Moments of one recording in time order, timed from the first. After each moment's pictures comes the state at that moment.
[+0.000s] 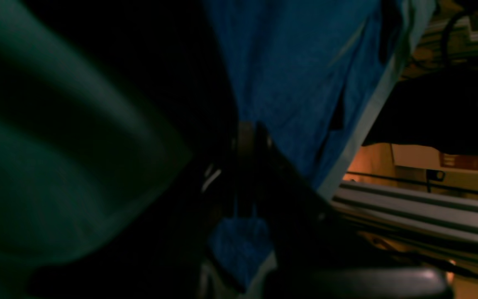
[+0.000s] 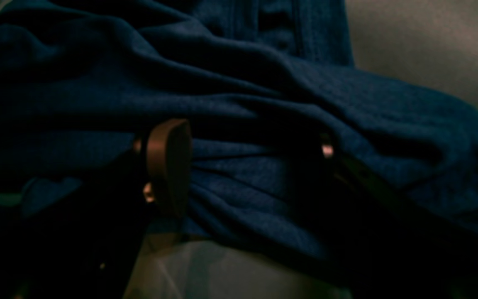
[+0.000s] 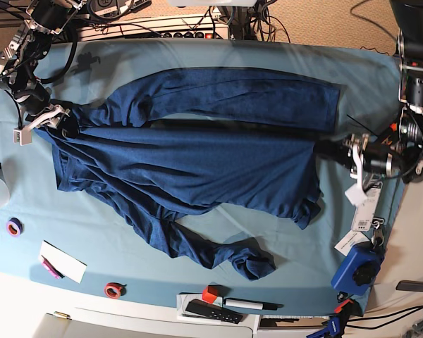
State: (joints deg) left arm -19.0 -32.5 10.0 59.6 -82.9 -43.5 81.5; right arm -5.5 19.4 43.1 78.7 42.1 39.9 -57.0
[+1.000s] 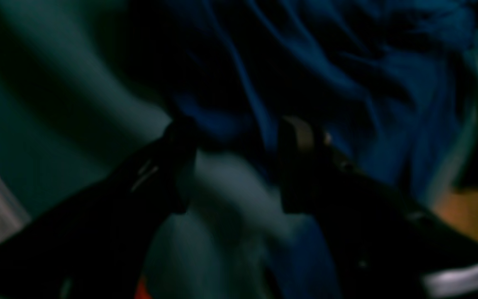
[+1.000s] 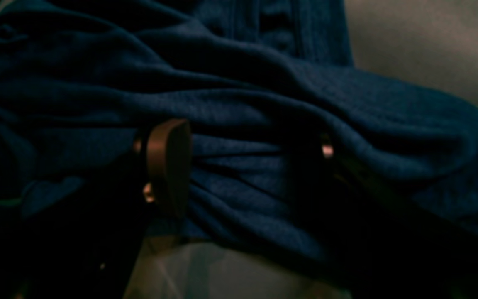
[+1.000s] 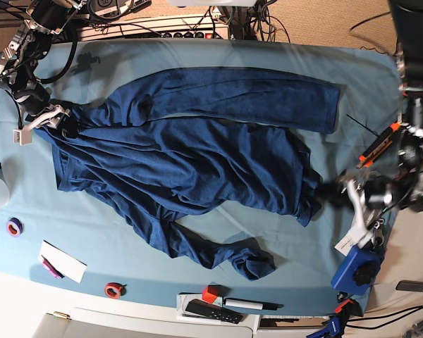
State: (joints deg) left arm -28.7 -29.0 10.0 59.6 -57.7 -42.4 60.4; right arm -5.5 19.4 43.1 78.7 42.1 39.8 -57.0
